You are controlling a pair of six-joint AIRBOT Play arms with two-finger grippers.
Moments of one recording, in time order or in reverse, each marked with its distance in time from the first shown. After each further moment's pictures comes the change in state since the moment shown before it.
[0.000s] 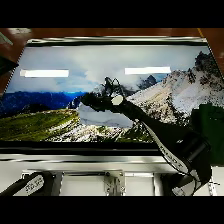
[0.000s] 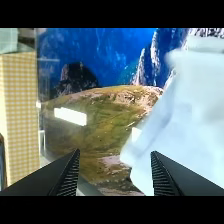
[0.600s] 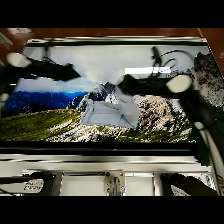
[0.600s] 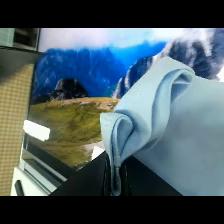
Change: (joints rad) left arm -0.350 -0.333 0.001 -0.097 0.165 0.029; right arm -0.295 0.471 -0.149 -0.365 0.316 0.112
